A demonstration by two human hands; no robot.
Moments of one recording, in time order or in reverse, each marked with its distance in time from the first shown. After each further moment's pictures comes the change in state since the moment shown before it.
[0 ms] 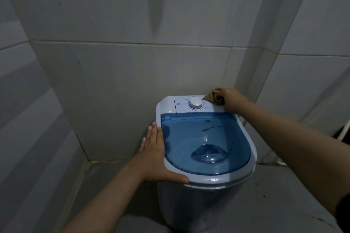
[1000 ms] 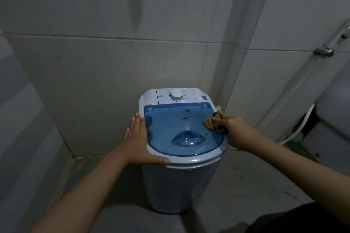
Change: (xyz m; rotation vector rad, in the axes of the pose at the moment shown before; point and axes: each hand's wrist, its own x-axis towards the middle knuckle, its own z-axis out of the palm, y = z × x) left_hand -0.004 0.007 -0.003 0.002 0.024 -0.011; right_hand -0.158 0.019 0.022 0.007 -0.052 -0.065
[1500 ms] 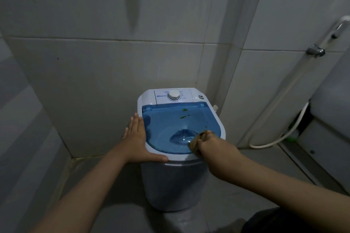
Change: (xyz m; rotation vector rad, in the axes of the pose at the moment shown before) left_hand -0.001 0.001 -0.001 0.003 0.002 -0.007; right_hand -0.069 -0.099 -0.023 -0.144 -0.142 -0.098
